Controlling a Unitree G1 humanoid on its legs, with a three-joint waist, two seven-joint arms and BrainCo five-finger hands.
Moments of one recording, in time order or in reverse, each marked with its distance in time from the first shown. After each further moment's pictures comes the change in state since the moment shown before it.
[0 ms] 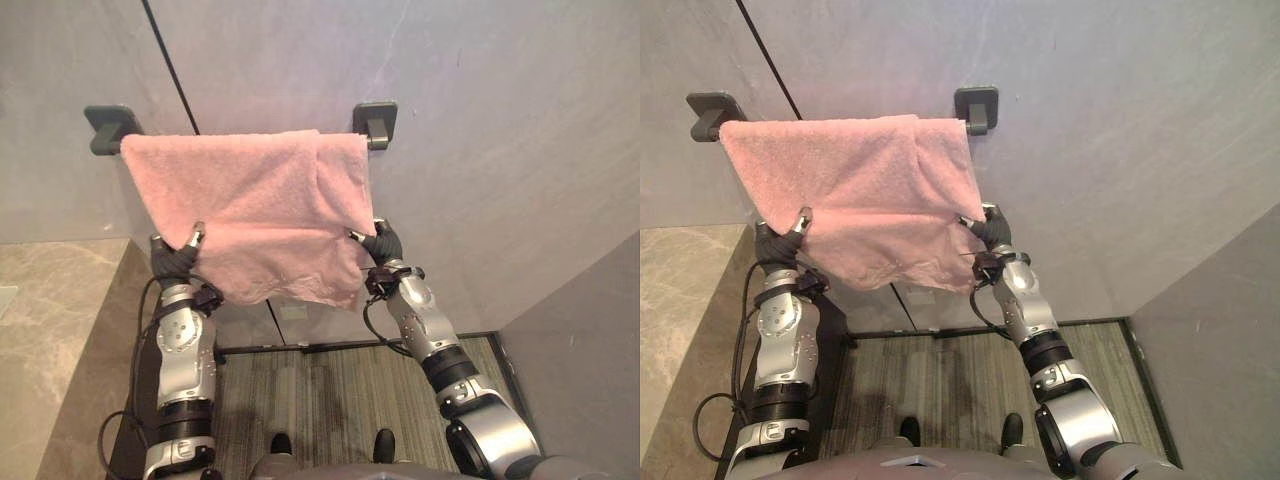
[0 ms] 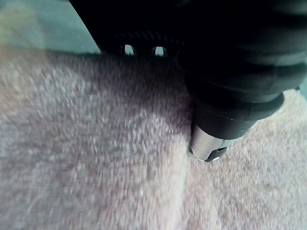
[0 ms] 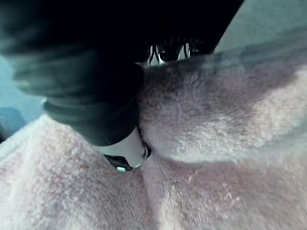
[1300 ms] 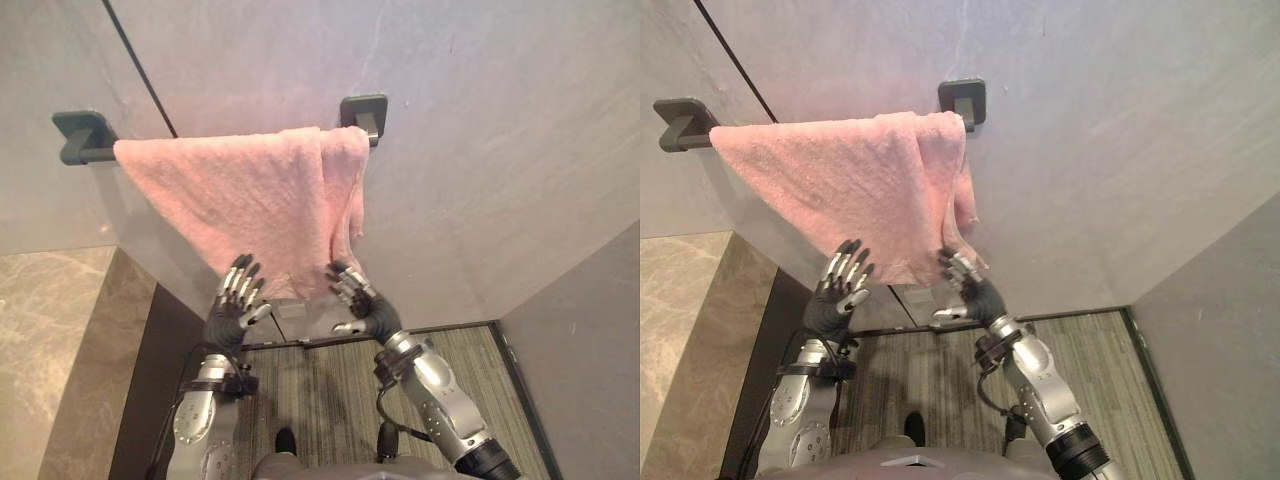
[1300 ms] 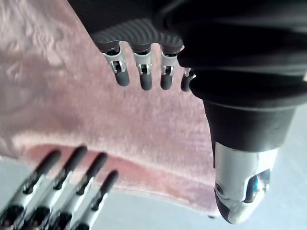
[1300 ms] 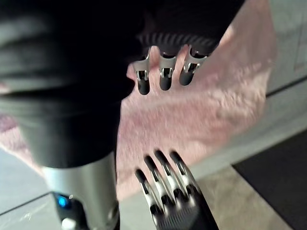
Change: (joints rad) left arm 0.491 -0.005 -0.377 -0.373 -0.334 -0.015 -0.432; right arm 0.471 -0.162 0.342 -0.456 0.073 -0.019 0.297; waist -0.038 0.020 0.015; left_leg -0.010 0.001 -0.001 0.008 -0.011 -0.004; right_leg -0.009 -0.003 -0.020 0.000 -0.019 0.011
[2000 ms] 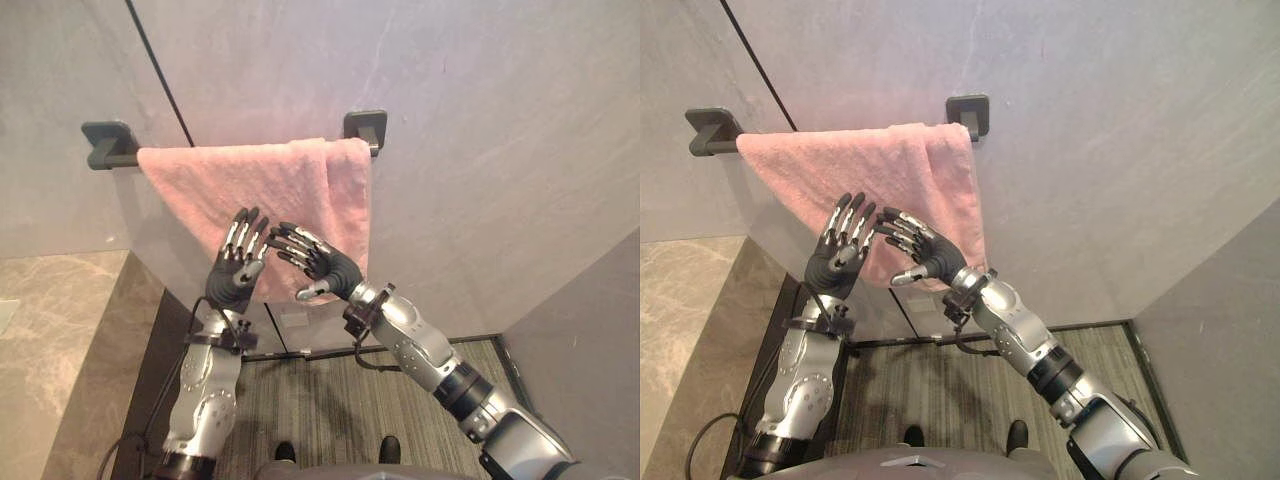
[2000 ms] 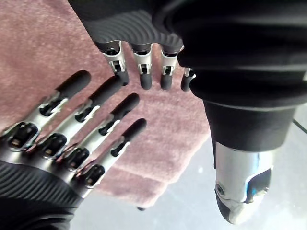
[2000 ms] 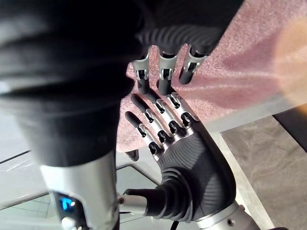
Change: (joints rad) left arm -0.299 0.080 -0.005 0.104 -0.212 -0.013 0.079; right arm -0.440 0.023 0.138 0.194 0.204 0.022 -0.029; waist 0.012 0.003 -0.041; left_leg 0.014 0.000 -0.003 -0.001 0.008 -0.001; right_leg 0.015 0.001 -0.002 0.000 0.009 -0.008
